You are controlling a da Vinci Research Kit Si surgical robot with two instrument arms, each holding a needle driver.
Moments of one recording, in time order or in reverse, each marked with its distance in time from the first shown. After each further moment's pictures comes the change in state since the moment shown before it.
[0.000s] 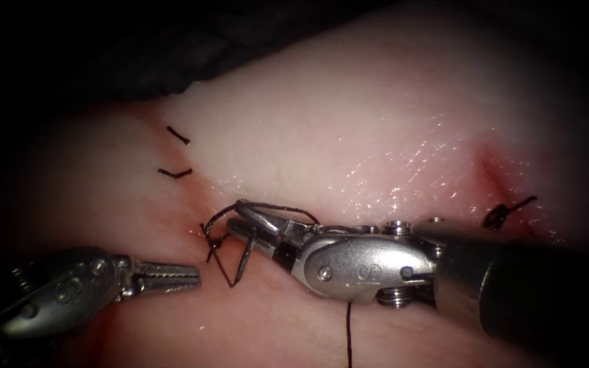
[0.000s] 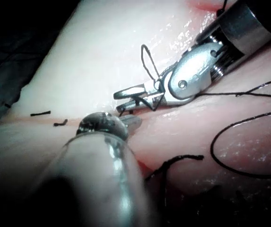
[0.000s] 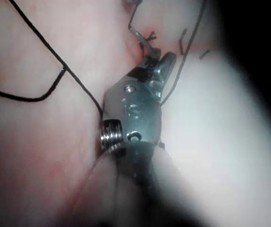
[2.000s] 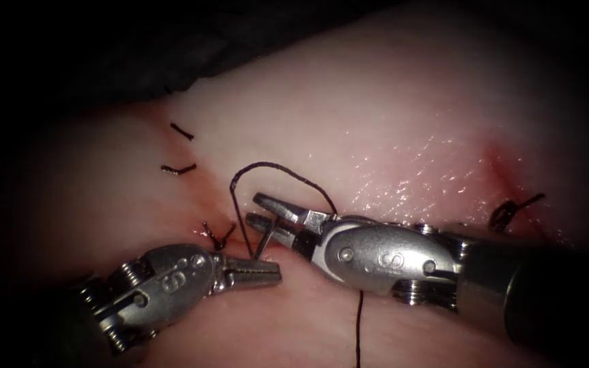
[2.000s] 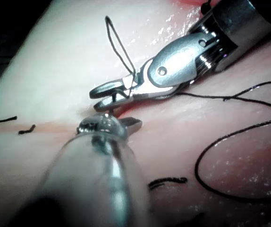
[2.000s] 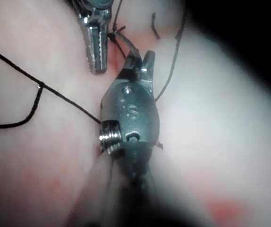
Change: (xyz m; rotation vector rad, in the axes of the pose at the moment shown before) right arm 0.002 0.009 0.001 -0.021 0.015 0.433; left arm -0.002 0.000 0.009 -0.050 -0.028 0.011
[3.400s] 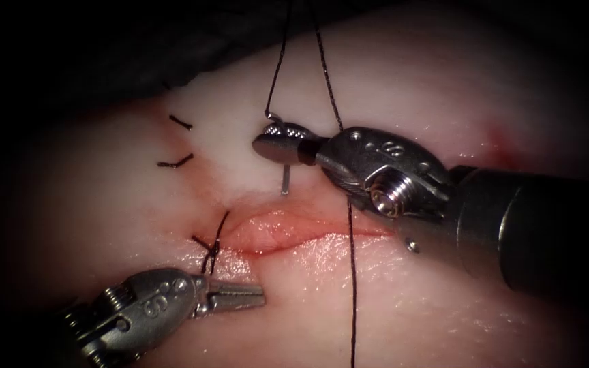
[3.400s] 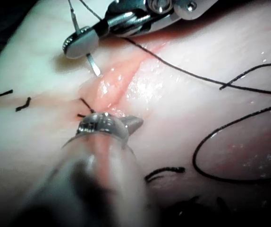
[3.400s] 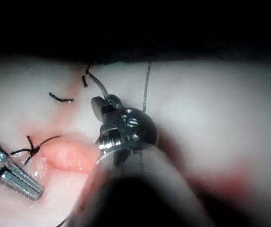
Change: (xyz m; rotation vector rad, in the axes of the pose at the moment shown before) right arm 0.006 0.009 0.003 0.055 -0.051 0.980; left arm -0.003 0.002 -0.001 -0.006 -0.015 -0.006
